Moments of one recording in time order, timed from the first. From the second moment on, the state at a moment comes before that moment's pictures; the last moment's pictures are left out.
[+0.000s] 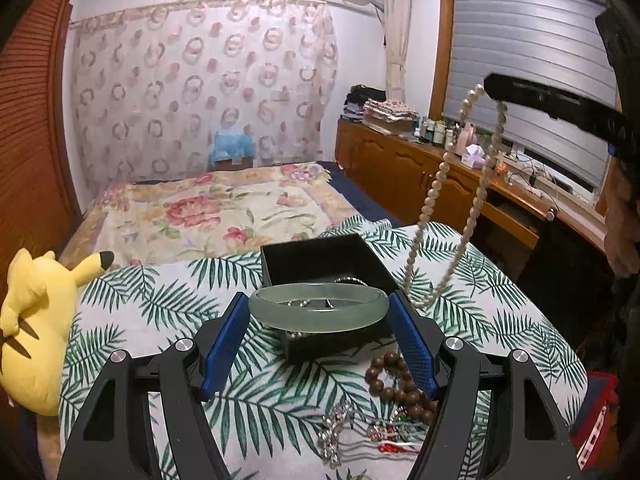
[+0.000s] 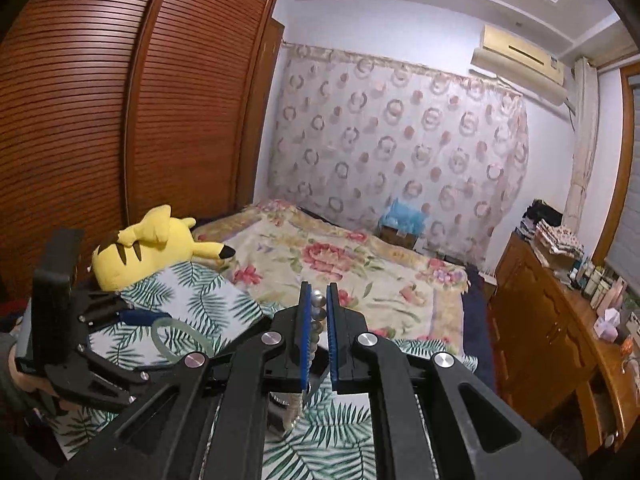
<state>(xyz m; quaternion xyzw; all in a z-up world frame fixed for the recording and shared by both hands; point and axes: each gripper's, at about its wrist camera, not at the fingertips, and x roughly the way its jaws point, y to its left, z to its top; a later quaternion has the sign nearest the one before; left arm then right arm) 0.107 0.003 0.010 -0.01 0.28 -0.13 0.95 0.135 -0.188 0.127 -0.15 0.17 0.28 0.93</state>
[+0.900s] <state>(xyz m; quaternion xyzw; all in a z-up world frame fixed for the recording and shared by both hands) 0.179 -0.003 -0.003 0.01 0.30 -0.13 0.94 0.212 -0.158 0.034 -0.13 0.28 0.34 0.89</state>
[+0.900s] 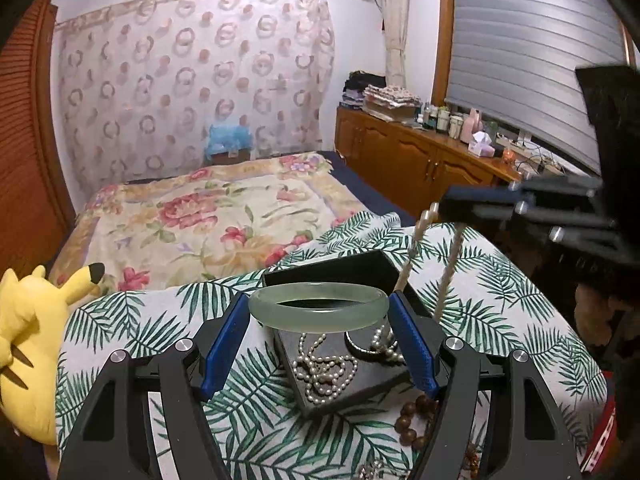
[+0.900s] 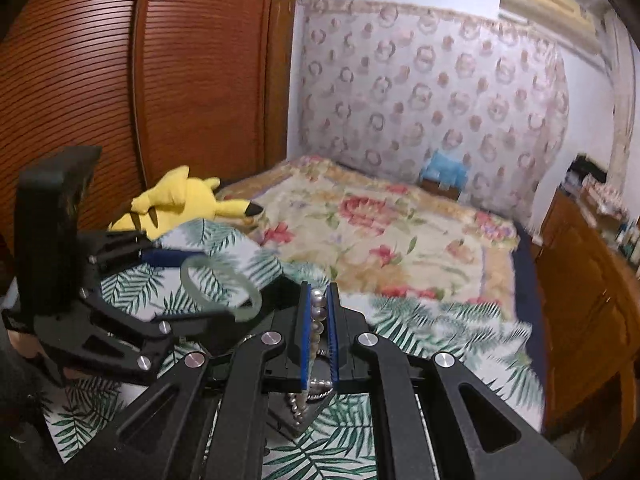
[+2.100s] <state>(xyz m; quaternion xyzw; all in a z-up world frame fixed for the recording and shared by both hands) 0.195 -0.016 -0.027 0.02 0.34 -0.12 0.93 0.211 -0.195 -0.029 -0.10 0.34 0.33 0.87</state>
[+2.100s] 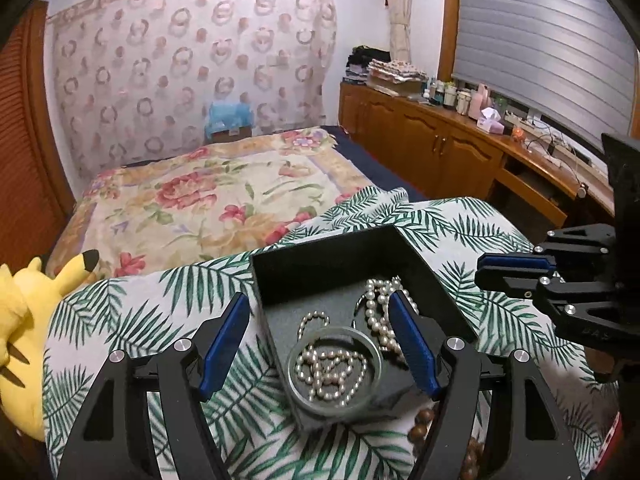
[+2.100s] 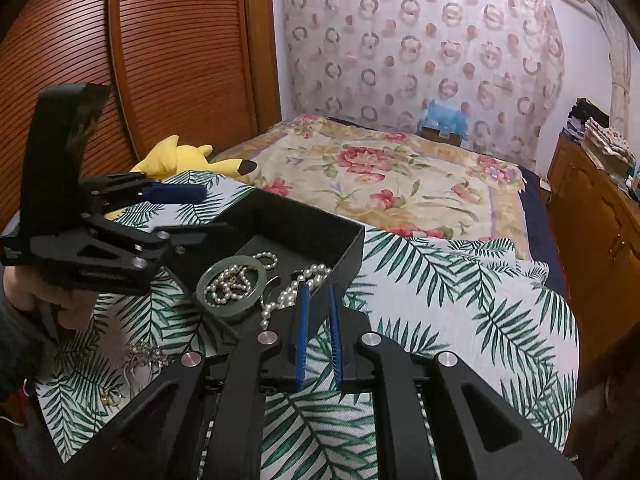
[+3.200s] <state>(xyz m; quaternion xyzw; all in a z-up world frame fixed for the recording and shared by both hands) 0.063 0.020 -0.063 -0.02 0.36 -0.10 0.93 0.139 -0.171 -0.080 -0.06 0.40 0.34 0.85</state>
